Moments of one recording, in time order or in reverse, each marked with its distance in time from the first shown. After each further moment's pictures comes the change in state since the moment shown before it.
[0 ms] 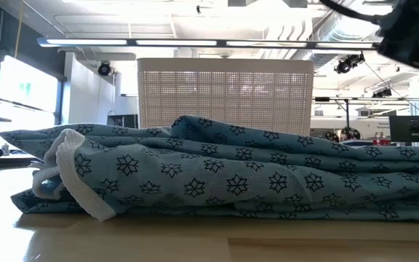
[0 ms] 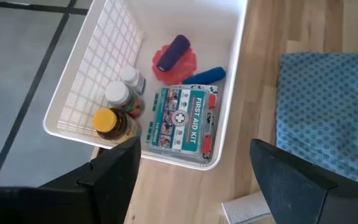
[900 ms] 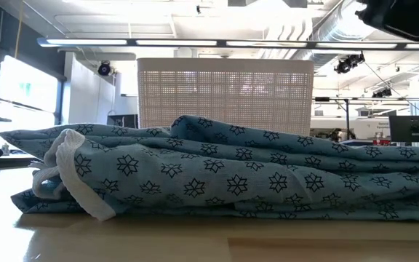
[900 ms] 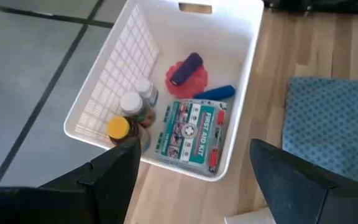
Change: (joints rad) left arm 0.000 0.000 0.076 0.000 -0.047 -0.049; right arm -0.025 -0.113 0.000 -0.034 0.043 0.000
